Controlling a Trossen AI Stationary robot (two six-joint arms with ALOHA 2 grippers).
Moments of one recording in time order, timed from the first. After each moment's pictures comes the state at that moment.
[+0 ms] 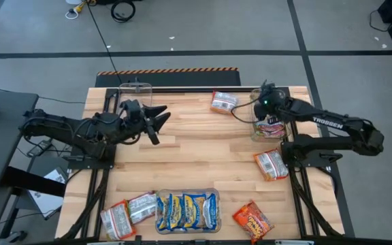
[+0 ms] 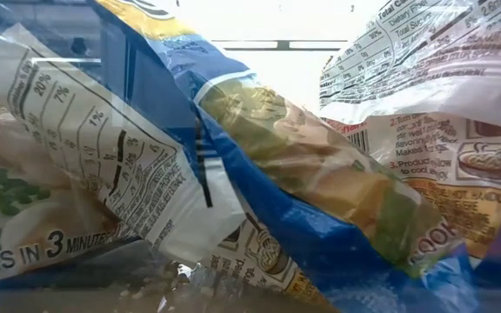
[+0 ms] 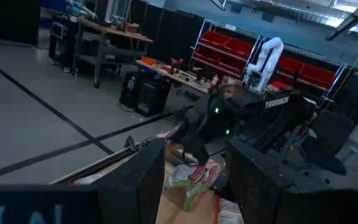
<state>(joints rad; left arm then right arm) -0.19 1.01 0.95 0.11 -0.72 -0.34 -0.61 0.96 0.65 -0.59 0.60 -1.10</state>
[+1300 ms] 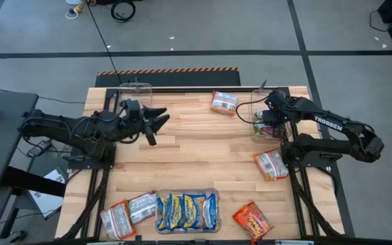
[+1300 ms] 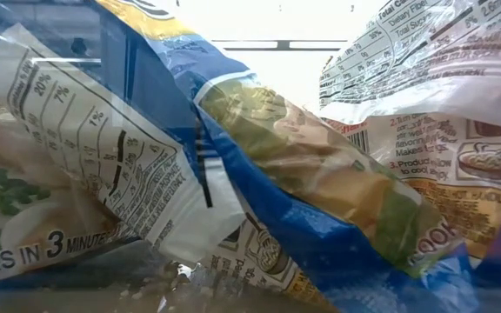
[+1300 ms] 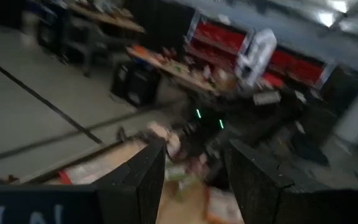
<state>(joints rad) -0.18 0.99 0.96 0.04 -0.66 -0.39 -0.79 0.94 0.60 -0.95 0.15 -0.73</state>
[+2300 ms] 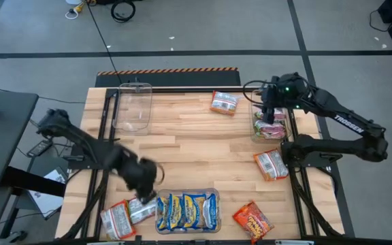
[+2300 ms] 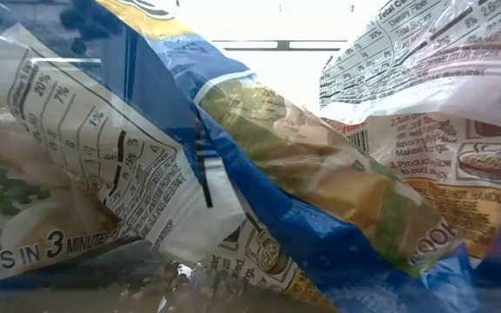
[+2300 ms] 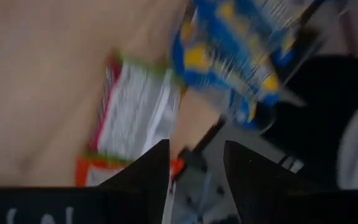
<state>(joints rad) -0.50 1.38 1.26 -1.01 0.21 -1.27 -0.62 0.84 0.96 -0.79 -0.02 -0.47</state>
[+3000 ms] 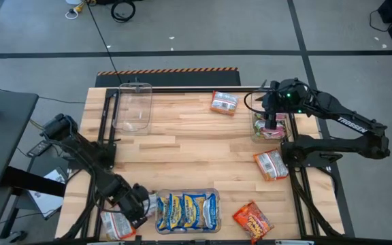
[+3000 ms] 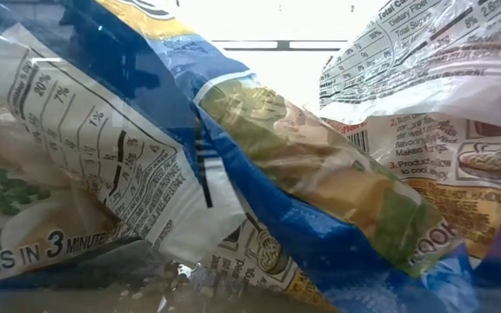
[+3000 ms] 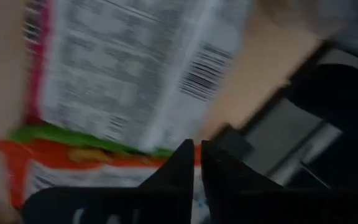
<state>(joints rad) -0.82 1.51 0.89 -0.51 0.19 -1.59 -0.50 0.80 0.96 -0.84 0.01 -0.47</state>
